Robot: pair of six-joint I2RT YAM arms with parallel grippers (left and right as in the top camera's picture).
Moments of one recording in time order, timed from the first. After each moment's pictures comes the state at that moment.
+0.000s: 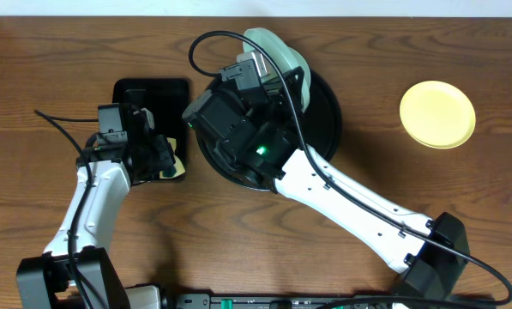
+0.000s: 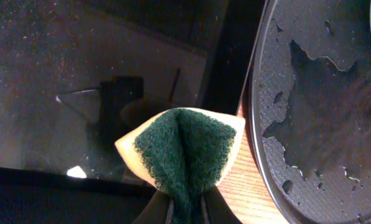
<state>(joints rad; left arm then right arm) 0.13 1.48 0.88 -0.57 0.26 -0.25 0.95 1.86 1.74 -0.76 1.42 0.14</state>
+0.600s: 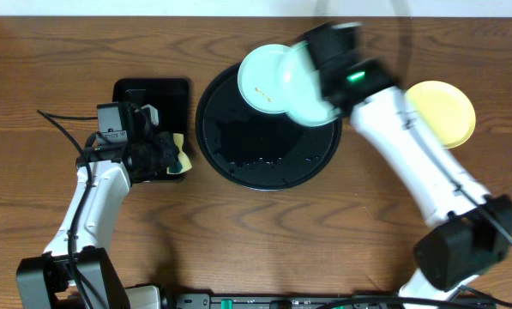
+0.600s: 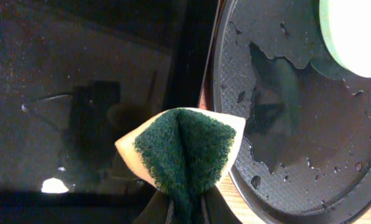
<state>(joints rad) 0.13 1.48 0.88 -0.53 0.37 -0.25 0.38 1.83 1.74 -0.97 0.51 0.34</state>
